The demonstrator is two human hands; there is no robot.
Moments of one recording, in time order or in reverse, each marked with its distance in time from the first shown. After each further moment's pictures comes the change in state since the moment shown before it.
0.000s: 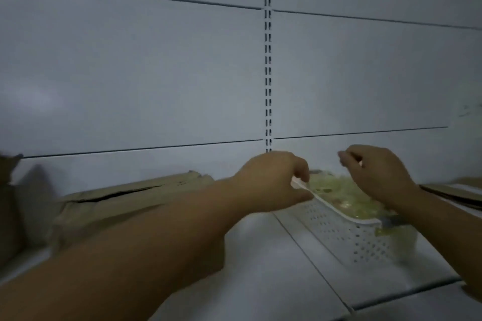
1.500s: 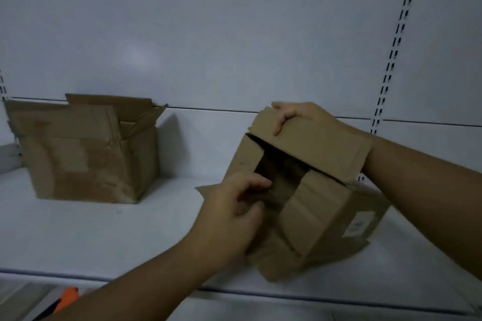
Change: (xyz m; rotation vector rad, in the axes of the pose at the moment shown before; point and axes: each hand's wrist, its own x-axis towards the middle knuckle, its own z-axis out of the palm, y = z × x) left_hand -0.236 -0.051 -0.032 -0.477 0.435 -0.556; right_hand 0.034 -0.265 0.071 0.726 -0.639 -0.592
